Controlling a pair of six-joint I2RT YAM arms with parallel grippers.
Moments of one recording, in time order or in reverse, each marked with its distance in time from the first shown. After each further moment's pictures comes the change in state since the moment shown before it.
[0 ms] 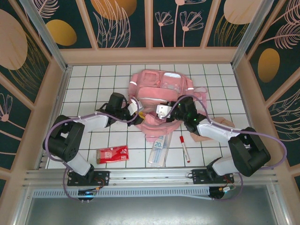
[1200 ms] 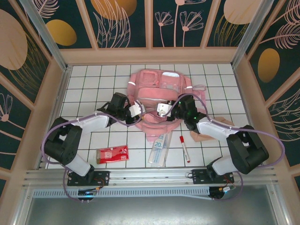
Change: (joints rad) left arm -0.036 -0.023 0.048 -0.145 -0.179 0.239; right arm -0.030 0.017 0.008 -0.013 -0.031 0.013
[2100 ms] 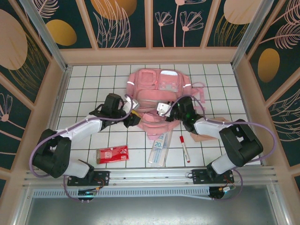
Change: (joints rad) left arm 0.011 -0.184 -0.066 -0.067 0.045 -0.468; right arm -0.015 0.105 -0.018 0.135 0.036 0.103
